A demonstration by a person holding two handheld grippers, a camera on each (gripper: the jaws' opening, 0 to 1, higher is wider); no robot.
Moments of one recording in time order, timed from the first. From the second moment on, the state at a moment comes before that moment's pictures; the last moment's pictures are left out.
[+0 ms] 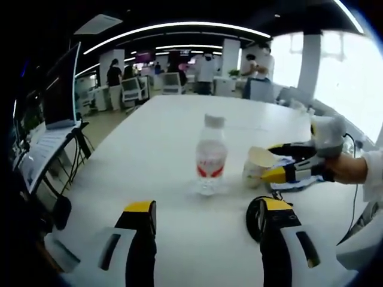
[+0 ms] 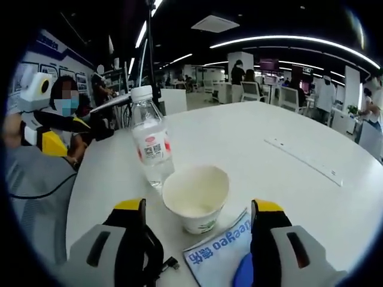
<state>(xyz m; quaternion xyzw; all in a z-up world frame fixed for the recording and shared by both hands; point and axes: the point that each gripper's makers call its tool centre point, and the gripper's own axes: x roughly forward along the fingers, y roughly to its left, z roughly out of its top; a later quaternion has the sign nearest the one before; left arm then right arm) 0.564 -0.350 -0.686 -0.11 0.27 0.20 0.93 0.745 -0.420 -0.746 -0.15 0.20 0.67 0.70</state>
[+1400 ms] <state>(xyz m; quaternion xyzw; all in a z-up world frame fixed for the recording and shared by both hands) 0.668 -0.331 -0.687 -0.08 0.27 0.12 0.95 0.753 -0.560 -0.737 -0.12 0.23 0.57 0.78</state>
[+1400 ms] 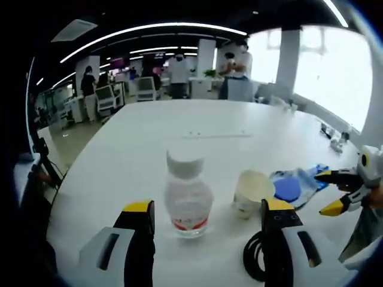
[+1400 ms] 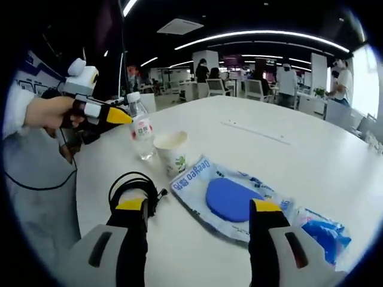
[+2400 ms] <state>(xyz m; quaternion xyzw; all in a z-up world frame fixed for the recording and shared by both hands) 0.683 -0.310 -0.731 -0.08 0.30 0.13 0.94 0.743 -0.595 -0.730 -0.13 0.23 0.55 0.80</state>
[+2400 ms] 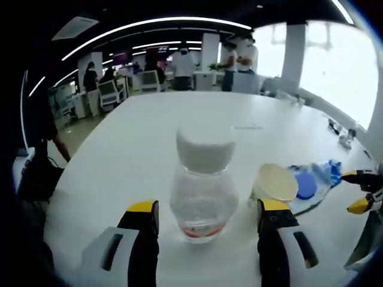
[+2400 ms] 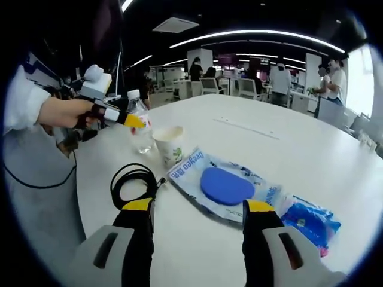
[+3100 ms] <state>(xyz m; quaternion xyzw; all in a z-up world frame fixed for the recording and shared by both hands) 0.689 -0.305 -0.748 -0.10 0.31 0.15 0.93 0.747 -0.627 -0.706 -0.09 0.23 0.50 0.83</state>
